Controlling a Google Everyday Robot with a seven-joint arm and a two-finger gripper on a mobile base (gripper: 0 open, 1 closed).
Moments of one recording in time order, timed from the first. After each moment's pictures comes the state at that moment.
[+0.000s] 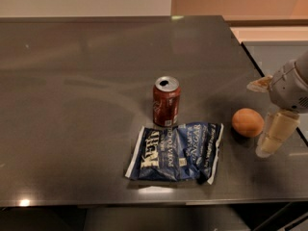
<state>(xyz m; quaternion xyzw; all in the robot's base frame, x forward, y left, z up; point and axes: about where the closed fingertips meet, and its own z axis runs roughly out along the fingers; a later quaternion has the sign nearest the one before) 0.452 -0.237 0.866 -0.63 0.75 0.06 0.17</state>
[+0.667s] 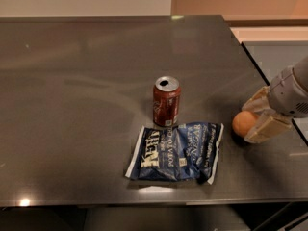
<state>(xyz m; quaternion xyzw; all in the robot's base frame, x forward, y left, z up) 0.451 -0.239 0.853 -0.63 0.76 0.07 0.17</state>
